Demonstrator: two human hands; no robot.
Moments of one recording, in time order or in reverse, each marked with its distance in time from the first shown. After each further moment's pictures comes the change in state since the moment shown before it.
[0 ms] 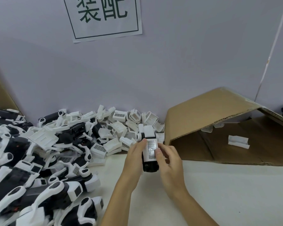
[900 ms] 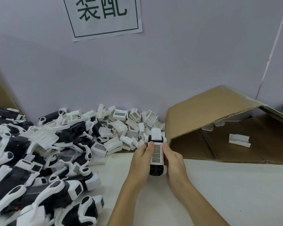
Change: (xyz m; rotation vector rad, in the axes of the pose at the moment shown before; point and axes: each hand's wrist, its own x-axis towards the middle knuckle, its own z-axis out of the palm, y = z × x) left_hand -0.004 -0.013 0.007 0.207 -0.046 0.081; right_hand 0.008 -0.012 -0.003 0.310 -0.038 0.362
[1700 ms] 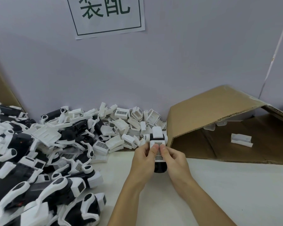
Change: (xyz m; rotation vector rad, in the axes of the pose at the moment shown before) left_hand 0.003 -0.009 0.000 0.054 0.002 0.065; right_hand 0.008 0.009 -0.009 -0.102 -0.057 -0.054
